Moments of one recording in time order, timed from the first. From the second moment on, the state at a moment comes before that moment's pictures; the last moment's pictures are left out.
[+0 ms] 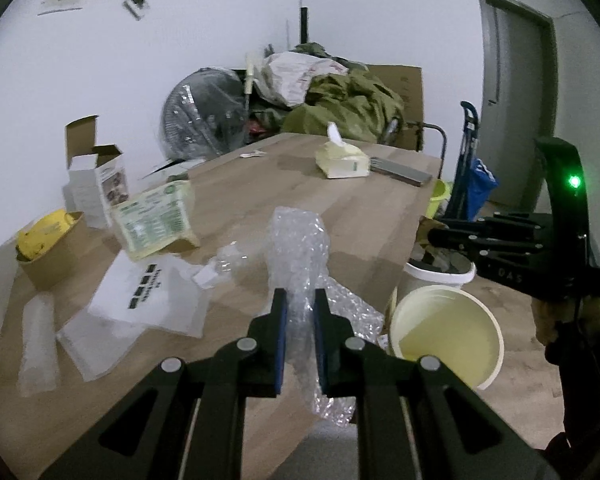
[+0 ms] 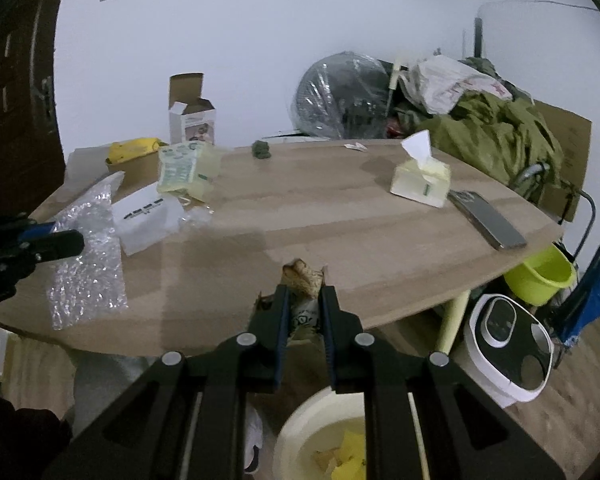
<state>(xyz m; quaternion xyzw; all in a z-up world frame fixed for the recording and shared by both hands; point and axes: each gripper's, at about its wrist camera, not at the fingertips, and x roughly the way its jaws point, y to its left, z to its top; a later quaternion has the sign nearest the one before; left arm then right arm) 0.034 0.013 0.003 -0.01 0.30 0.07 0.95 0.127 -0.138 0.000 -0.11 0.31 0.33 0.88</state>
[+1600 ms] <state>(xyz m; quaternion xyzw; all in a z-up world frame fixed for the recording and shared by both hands) 0.168 -0.156 -0.092 0.11 0.43 -0.17 0.88 0.130 -0.315 -0.105 -0.03 0.44 0.16 0.88</state>
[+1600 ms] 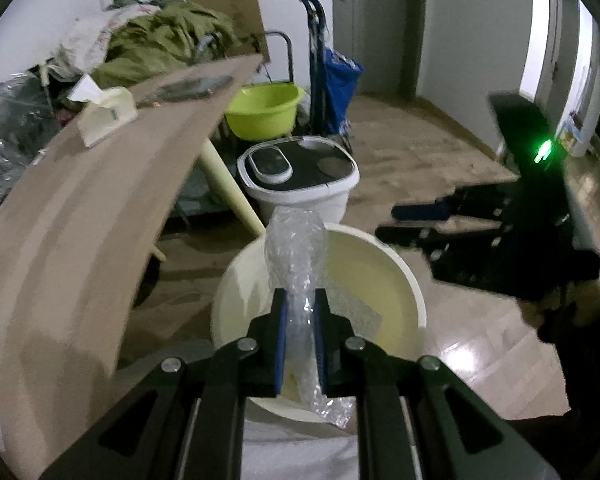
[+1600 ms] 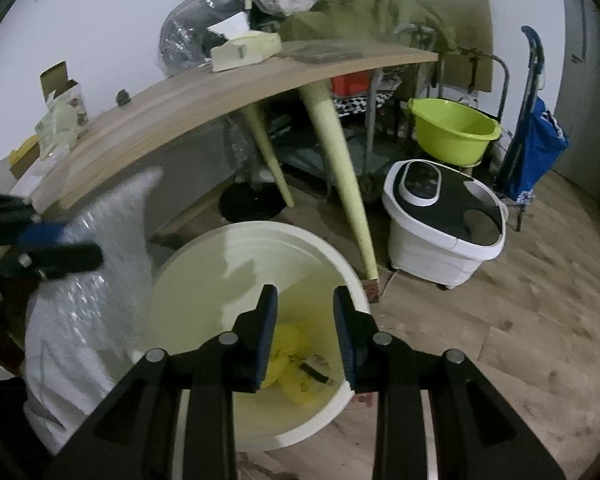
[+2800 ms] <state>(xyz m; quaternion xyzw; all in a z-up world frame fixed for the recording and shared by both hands) 0.138 -0.113 -0.047 0.04 0.40 -0.17 0.90 0.136 -0.268 -0.057 -0.07 0.40 0.18 0.90</state>
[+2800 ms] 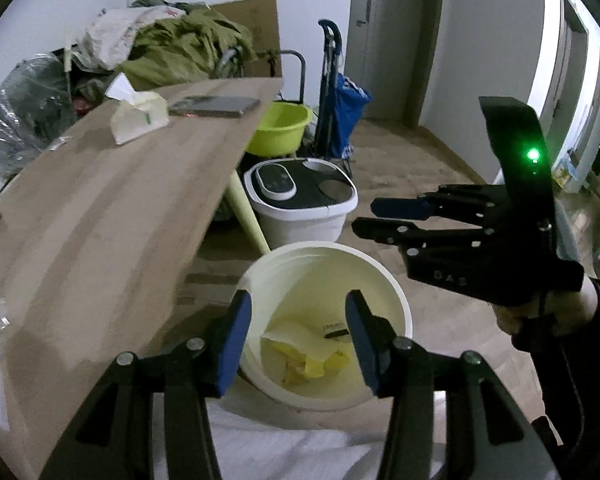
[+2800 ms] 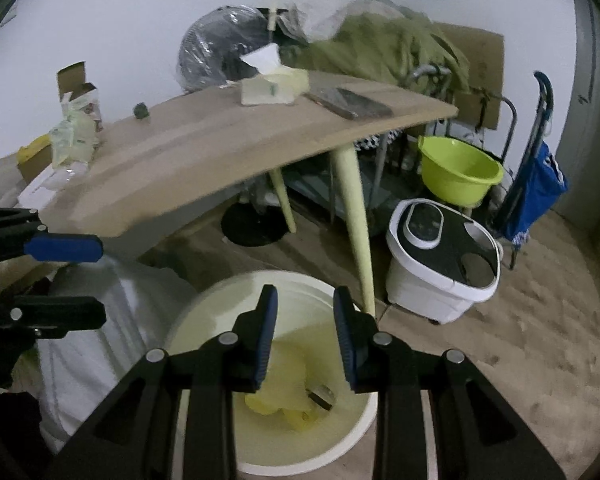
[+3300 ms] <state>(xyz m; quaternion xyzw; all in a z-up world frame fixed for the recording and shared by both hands) 0.096 -0.041 -0.029 0.00 0.37 -0.08 0.93 0.133 -0.184 -0.029 -0.12 0.37 0.25 0.89</state>
